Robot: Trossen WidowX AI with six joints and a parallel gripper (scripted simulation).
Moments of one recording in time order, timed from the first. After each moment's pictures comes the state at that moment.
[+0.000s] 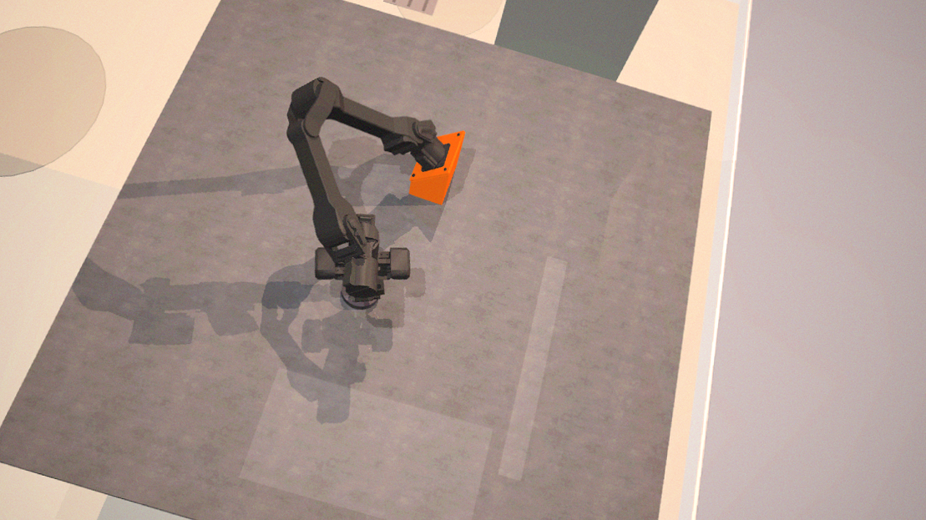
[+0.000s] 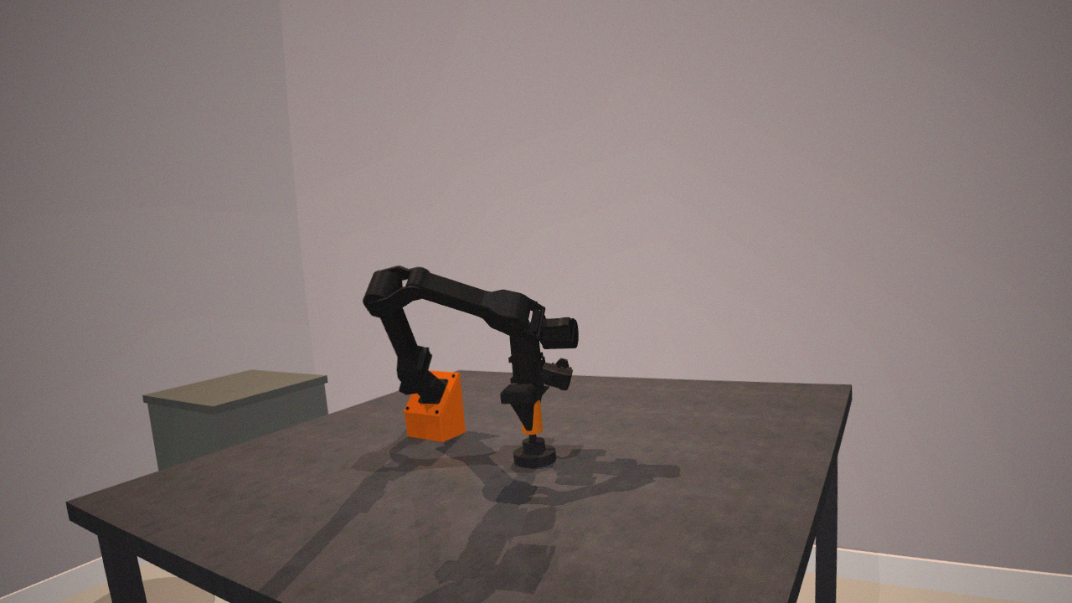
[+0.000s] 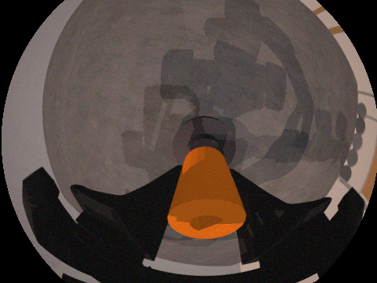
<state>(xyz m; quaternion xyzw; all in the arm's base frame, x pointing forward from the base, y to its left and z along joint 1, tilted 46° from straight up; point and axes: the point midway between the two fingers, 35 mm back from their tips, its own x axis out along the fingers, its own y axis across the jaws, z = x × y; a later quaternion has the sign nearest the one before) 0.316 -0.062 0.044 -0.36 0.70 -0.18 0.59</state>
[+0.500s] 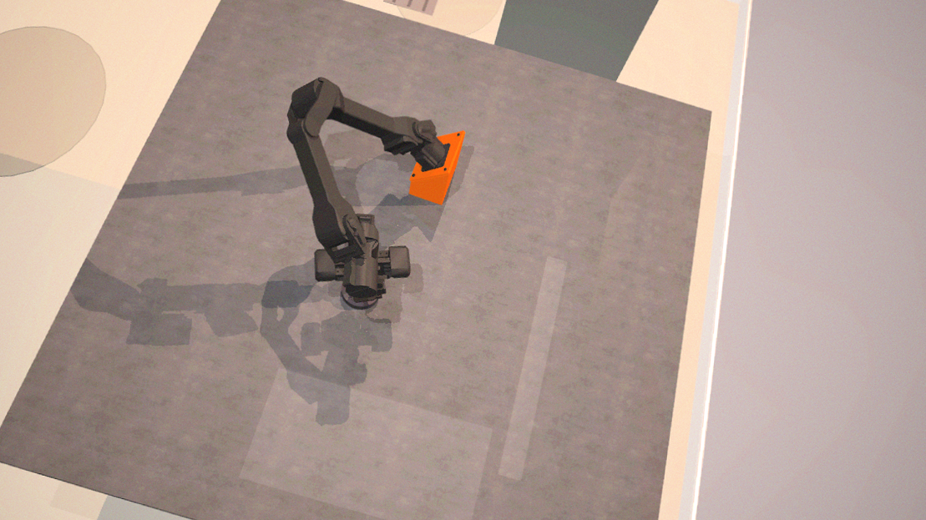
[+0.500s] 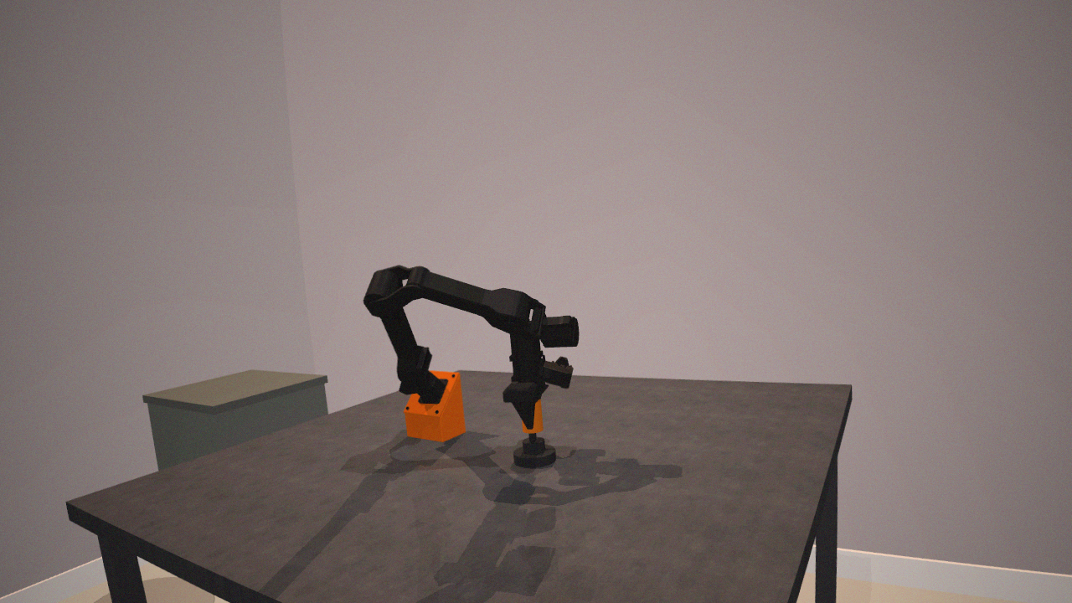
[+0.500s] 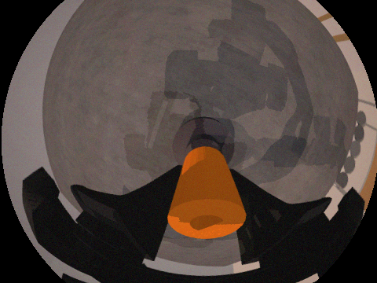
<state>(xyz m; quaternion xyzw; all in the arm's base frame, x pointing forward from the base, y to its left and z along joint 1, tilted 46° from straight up) 0.318 -0.061 0.046 -0.38 0.70 -0.16 0.58</state>
